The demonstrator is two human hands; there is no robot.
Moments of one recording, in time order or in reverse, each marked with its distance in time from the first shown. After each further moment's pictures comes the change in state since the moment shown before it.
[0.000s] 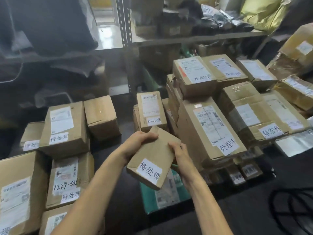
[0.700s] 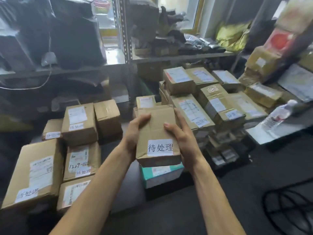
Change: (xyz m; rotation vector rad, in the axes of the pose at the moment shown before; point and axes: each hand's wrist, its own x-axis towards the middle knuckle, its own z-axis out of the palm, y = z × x) left_hand -0.155 -0.013 0.077 -0.465 -0.020 0.250; right_hand -0.137 -0.019 -0.015 0.209 -0.171 -0.507
